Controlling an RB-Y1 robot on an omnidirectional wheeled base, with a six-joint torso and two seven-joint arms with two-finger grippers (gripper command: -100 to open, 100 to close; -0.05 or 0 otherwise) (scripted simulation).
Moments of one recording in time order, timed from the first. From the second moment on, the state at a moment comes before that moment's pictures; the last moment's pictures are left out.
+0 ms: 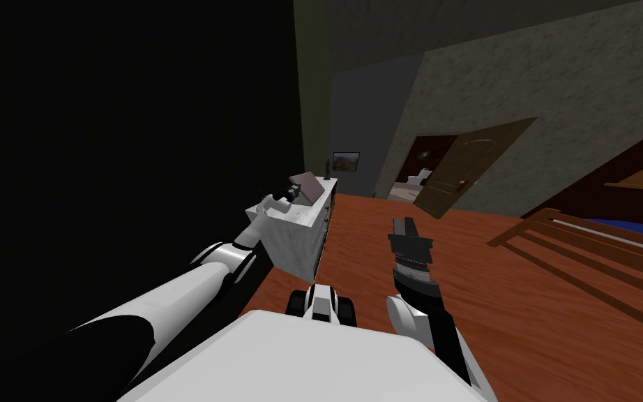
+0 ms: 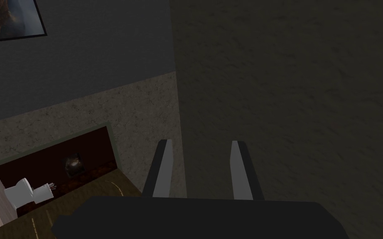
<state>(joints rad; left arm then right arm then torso) -0.71 0.53 -0.12 -1.42 0.23 0.47 0.02 0.51 -0.04 0.02 -2.32 -0.01 -0.49 -0.05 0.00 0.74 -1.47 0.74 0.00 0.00</state>
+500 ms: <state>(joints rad) -0.69 0.46 -0.06 -1.36 0.30 0.43 0.10 0.51 -0.04 0.02 -2.32 -0.01 -0.49 -0.05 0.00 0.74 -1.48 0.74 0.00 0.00</state>
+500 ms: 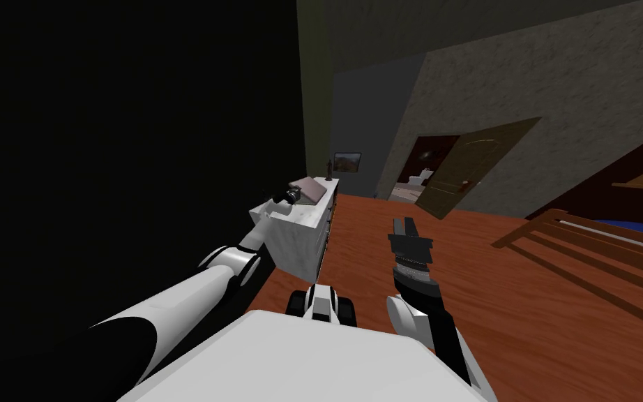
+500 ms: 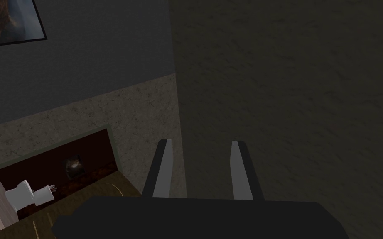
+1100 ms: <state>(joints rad) -0.73 0.38 -0.06 -1.29 0.39 0.40 0.15 0.51 -0.04 0.02 -2.32 -0.01 -0.49 -0.05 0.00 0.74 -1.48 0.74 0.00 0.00</state>
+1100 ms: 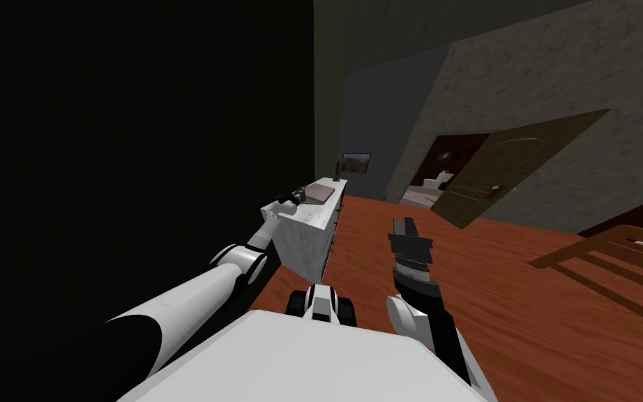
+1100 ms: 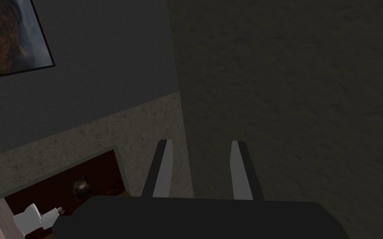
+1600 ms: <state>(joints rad) -0.85 0.35 -0.15 -1.23 0.47 0.42 0.13 0.51 -0.04 0.02 -2.32 -0.01 -0.49 -0.05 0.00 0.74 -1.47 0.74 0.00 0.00</state>
